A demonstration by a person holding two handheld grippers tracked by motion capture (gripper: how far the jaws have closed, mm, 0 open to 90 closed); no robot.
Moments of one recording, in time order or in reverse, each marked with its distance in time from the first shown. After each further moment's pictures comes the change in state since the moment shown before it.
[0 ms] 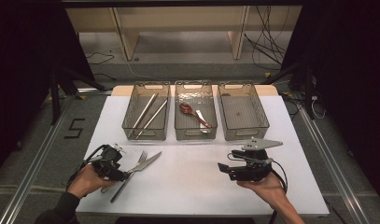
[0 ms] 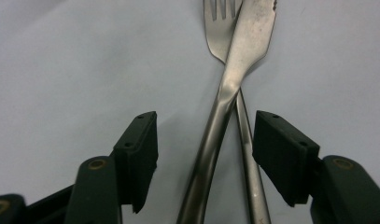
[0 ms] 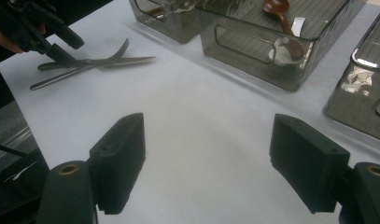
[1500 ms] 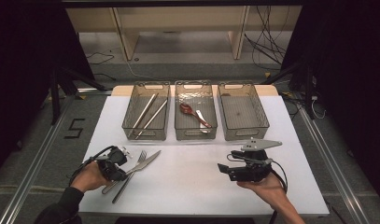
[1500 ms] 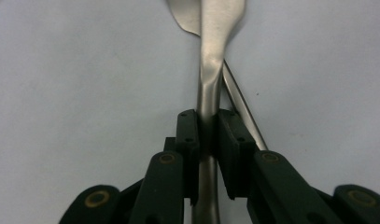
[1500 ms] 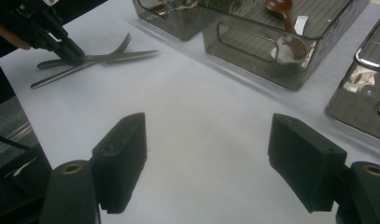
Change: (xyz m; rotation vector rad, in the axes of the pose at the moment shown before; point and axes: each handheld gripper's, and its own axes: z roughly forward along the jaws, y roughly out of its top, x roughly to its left) left arm -0.005 0.008 0.009 0.126 -0.026 0.193; right arm 0.001 0.001 0.000 0.010 0.003 -0.010
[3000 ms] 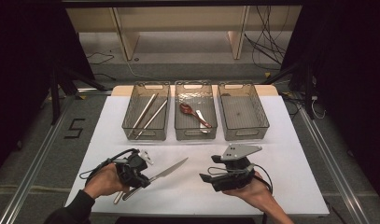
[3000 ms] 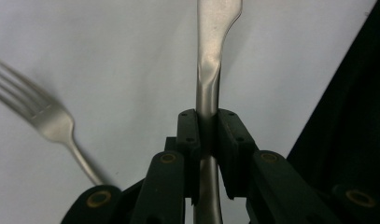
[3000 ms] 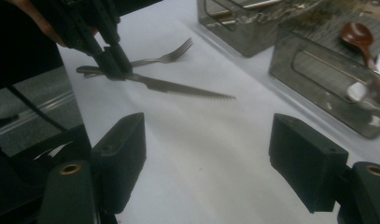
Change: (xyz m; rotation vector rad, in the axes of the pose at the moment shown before) left arm -0.070 0.042 -0.031 -0.088 -0.182 0.178; right arm 0.046 0.014 0.019 -0.003 0.134 -0.179
